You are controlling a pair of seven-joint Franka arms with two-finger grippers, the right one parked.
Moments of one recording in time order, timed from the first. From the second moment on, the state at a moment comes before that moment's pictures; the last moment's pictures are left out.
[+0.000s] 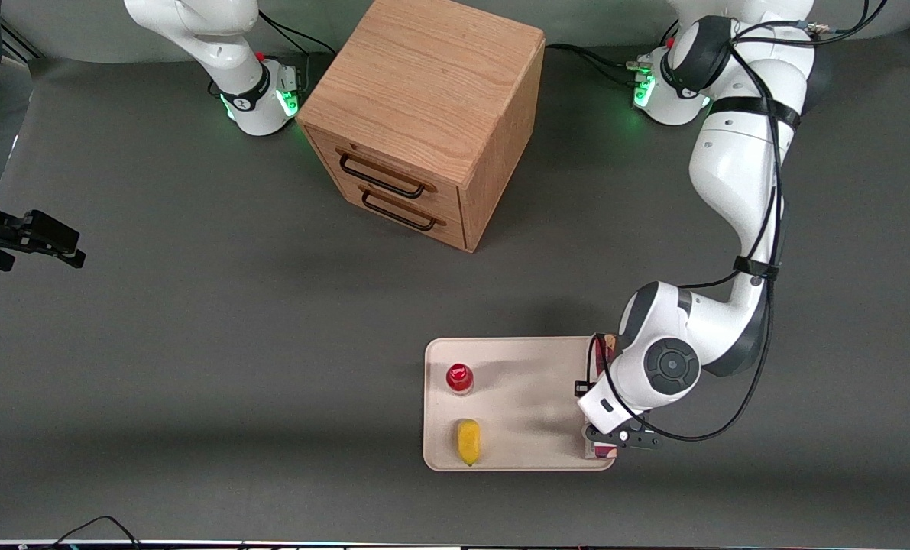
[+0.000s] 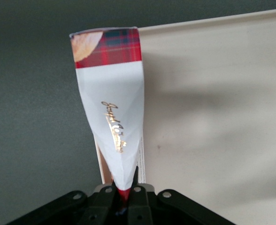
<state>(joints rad) -0.22 0.99 -0.19 -1.06 0.13 2.06 -0.27</state>
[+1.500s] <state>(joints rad) 0.03 0.52 -0.18 -1.20 0.10 1.79 -0.17</state>
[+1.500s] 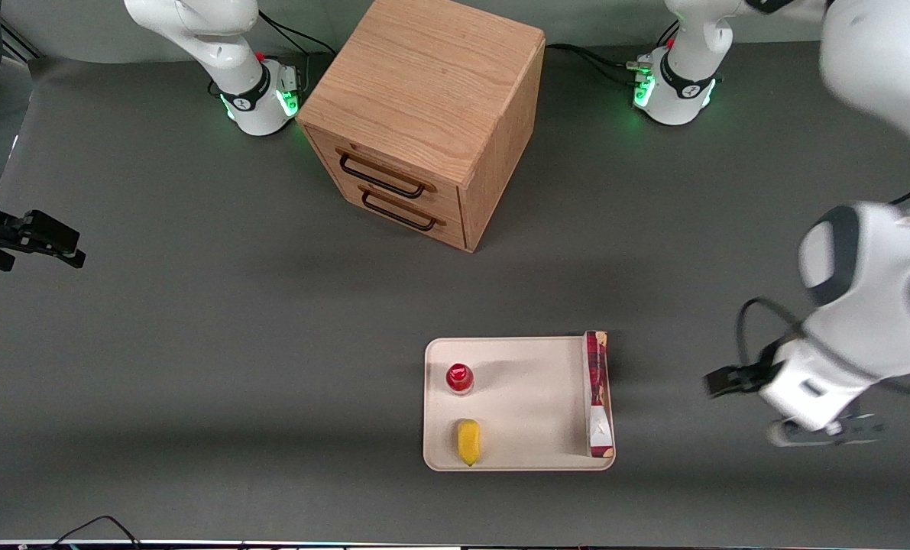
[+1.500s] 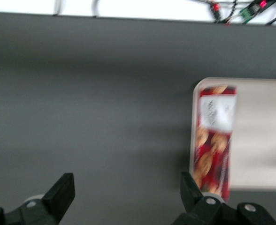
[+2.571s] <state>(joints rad) 0.13 0.01 -0.18 -1.58 0.03 1.60 -0.06</state>
